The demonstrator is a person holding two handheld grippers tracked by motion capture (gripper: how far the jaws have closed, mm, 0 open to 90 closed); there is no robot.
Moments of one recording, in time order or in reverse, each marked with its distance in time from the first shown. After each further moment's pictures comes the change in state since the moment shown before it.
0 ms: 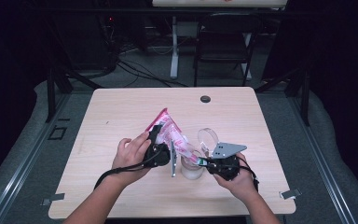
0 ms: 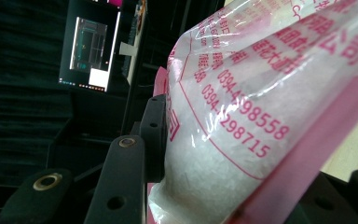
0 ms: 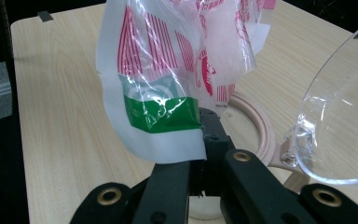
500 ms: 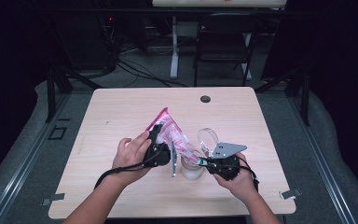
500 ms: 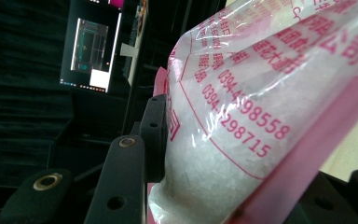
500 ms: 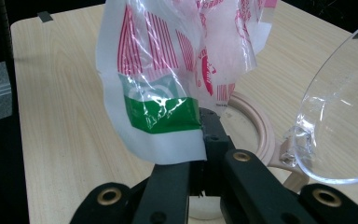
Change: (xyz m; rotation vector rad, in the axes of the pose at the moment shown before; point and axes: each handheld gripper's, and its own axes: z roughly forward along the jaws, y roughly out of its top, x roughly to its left) left arm 0.001 0.001 0.000 -0.003 0.004 0.004; right arm 0.000 0.000 0.000 -0.001 0.000 0.000
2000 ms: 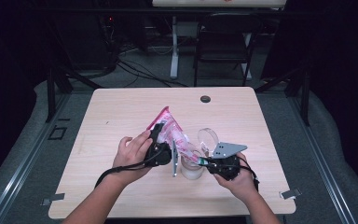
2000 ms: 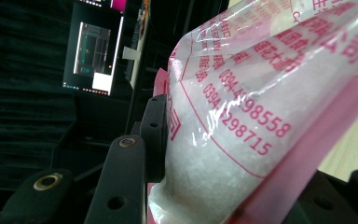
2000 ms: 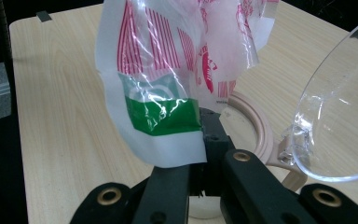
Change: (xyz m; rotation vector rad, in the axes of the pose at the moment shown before) left arm 0.003 0.004 -0.001 -0.011 0.008 0.009; right arm -0.001 -0.001 0.000 0.000 -0.002 -0.001
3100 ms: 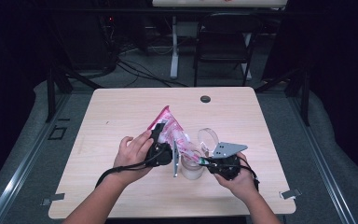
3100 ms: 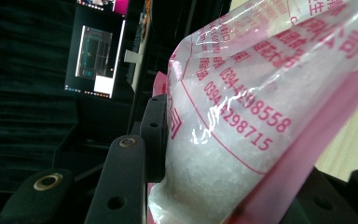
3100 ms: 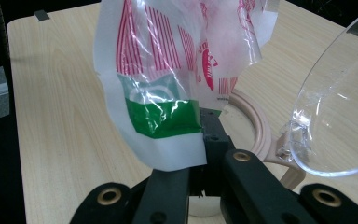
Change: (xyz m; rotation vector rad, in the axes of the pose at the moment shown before) left arm 0.001 0.002 -0.001 -0.013 0.006 0.001; right arm -0.002 -0.002 0.000 0.006 -0.002 0.006
